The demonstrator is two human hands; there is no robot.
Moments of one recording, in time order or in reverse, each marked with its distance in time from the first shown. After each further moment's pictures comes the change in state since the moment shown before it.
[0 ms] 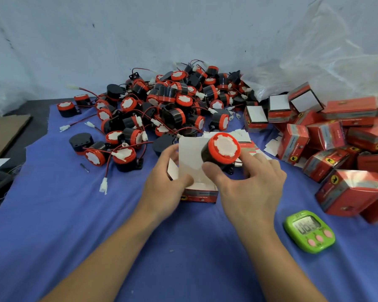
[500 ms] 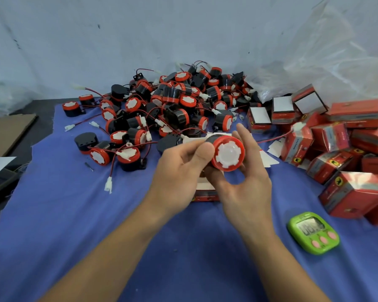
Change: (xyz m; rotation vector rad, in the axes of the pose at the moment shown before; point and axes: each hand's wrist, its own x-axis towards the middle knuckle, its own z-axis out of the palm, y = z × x) left_hand -0.012 0.070 0.001 -0.298 -0.131 0.220; right_hand -0.005 0.011 0.012 0.421 -0.193 -0.008
